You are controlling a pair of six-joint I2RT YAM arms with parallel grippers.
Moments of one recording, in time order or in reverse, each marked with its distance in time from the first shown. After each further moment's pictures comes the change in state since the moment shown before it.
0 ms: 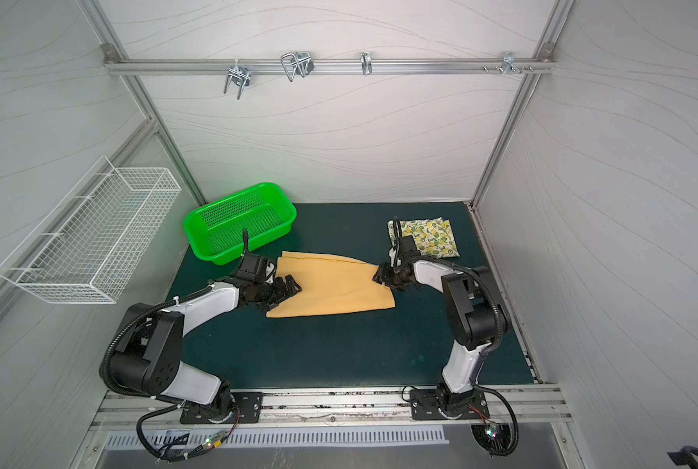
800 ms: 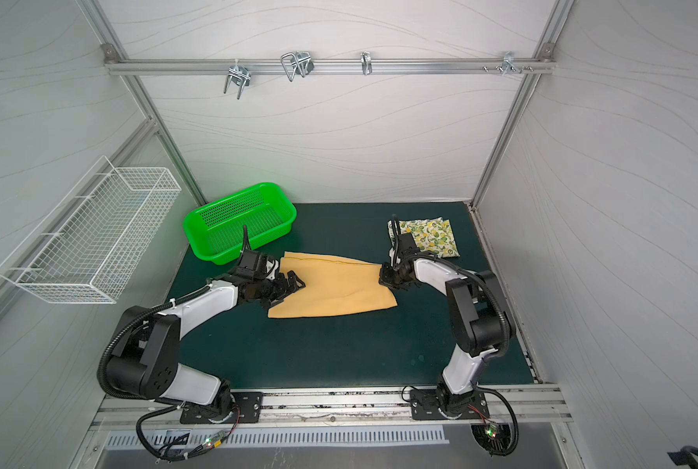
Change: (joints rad) left arm -0.018 -0.036 0.051 -0.016 0.078 -0.019; right arm 0.011 -0.079 0.063 -0.171 0.059 -0.053
